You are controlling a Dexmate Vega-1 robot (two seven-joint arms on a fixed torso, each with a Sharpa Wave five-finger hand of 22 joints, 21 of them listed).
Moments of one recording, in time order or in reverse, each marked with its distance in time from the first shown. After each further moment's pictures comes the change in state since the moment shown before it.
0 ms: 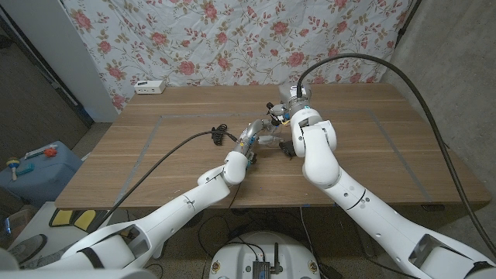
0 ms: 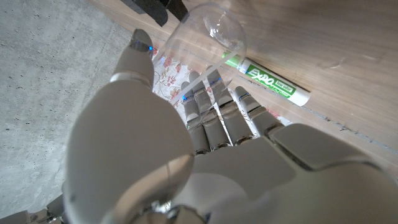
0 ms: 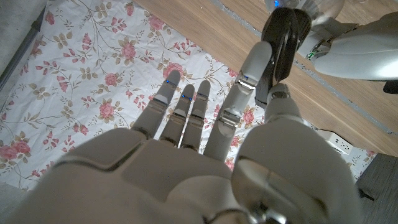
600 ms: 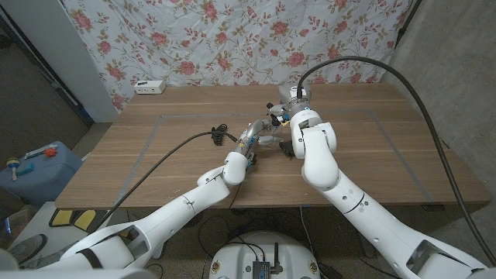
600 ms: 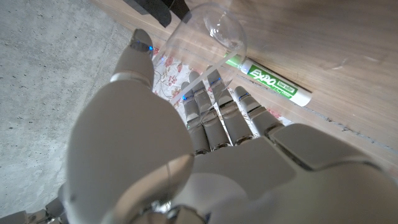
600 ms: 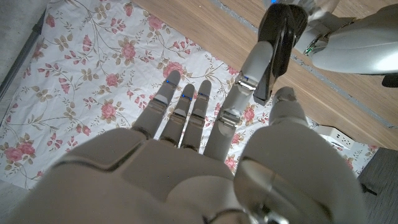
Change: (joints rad) left arm 0.004 0.003 0.000 -0.004 0.000 -0.010 -0.002; left_hand 0.000 0.000 0.000 0.000 0.000 0.000 0.000 -0.003 0.000 -0.002 0.002 0.003 0.005 -0.001 0.000 -0.001 -0.005 0.000 0.000 0.000 0.000; right arm -0.036 0.021 0.026 -0.021 -0.012 0.017 -0.018; right_hand -0.078 -0.056 -0.040 0.028 0.000 -0.020 -0.005 0.035 -0.009 -0.001 0.011 -0.023 0.000 0.002 0.002 -0.005 0.002 -0.011 0.011 -0.004 0.005
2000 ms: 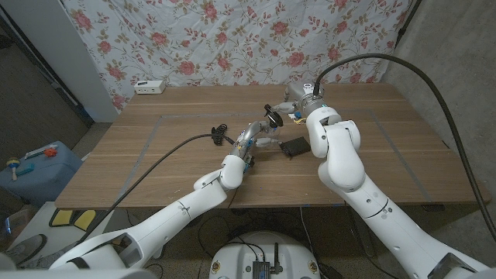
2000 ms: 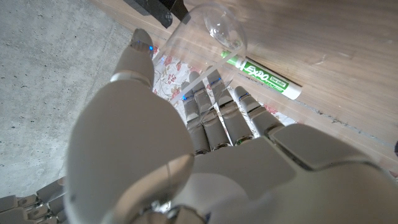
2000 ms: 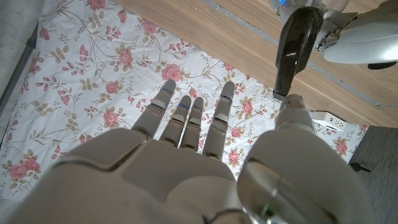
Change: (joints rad) left arm 0.048 0.034 -0.020 -0.077 0.015 0.030 0.012; left_hand 0.000 0.000 0.003 -0.003 0.000 0.000 0.000 0.003 0.000 -0.002 0.001 -0.004 0.005 -0.004 0.000 -0.005 0.005 0.000 0.000 0.000 0.000; right arm -0.066 -0.062 0.114 -0.137 0.145 0.050 0.011; right_hand -0.054 -0.015 -0.009 -0.005 0.022 -0.700 -0.035 -0.308 0.031 -0.254 0.047 -0.081 0.017 -0.164 0.041 -0.078 0.017 -0.146 0.060 -0.011 -0.003
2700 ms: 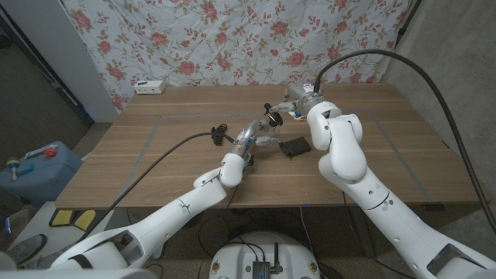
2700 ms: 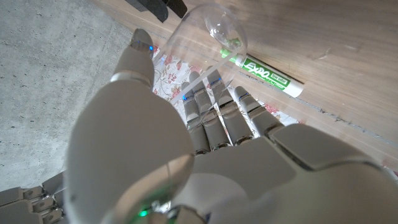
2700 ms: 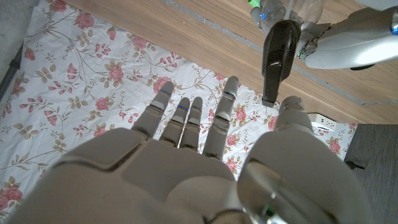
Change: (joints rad) left arm -0.019 -0.007 0.000 0.028 -0.002 -0.019 -0.011; left_hand 0.000 0.000 0.000 0.000 0.004 0.000 0.000 -0.006 0.000 -0.002 0.002 -0.001 0.003 -0.002 0.002 0.000 0.000 0.000 0.000 0.000 0.000; right arm 0.047 -0.011 -0.013 0.007 0.090 -0.034 0.065; right_hand -0.026 -0.007 -0.004 0.004 0.000 0.124 0.033 0.045 0.005 0.008 0.009 0.016 0.000 -0.009 0.010 0.009 0.000 -0.019 0.009 0.001 0.000
